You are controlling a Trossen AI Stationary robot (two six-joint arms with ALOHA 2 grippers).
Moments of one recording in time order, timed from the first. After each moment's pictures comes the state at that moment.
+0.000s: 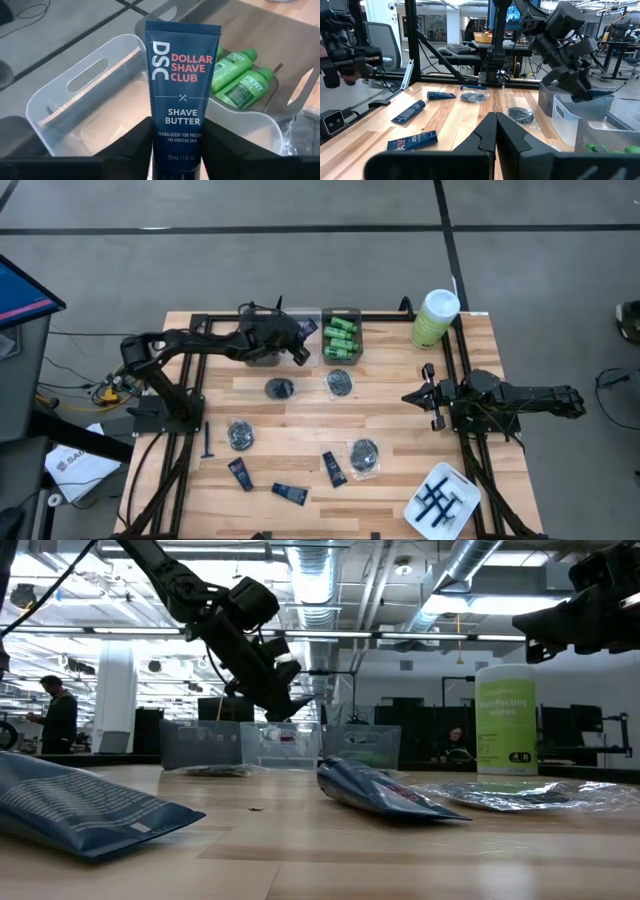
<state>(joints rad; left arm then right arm) 0.44 1.63 0.89 0.09 -0.30 -0.13 -0.01 0.03 0.01 0.03 -0.08 -0.04</state>
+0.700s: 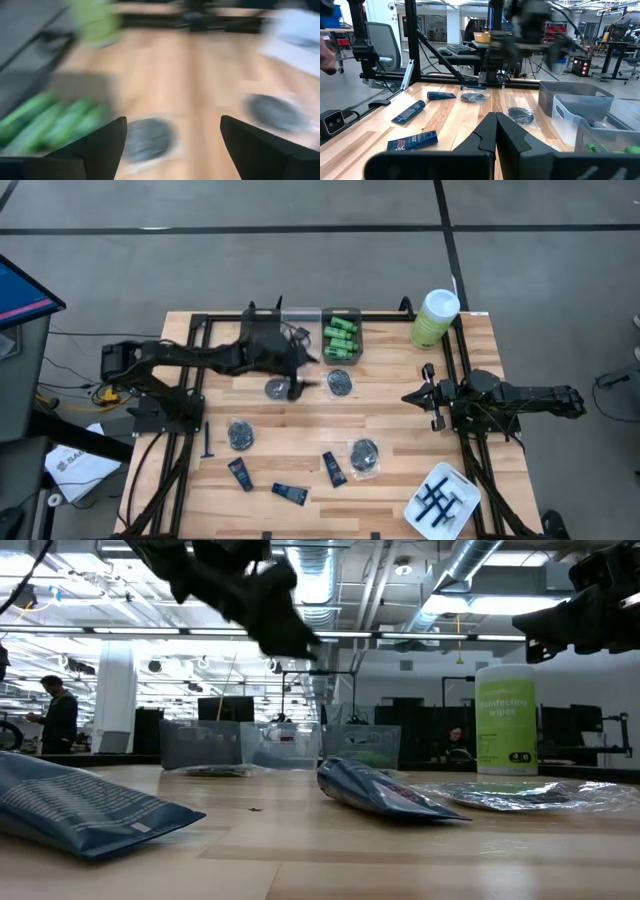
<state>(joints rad) 0.22 1.46 0.89 0.08 0.13 0.09 -0.01 0.03 0.01 0.03 -0.08 -0.04</state>
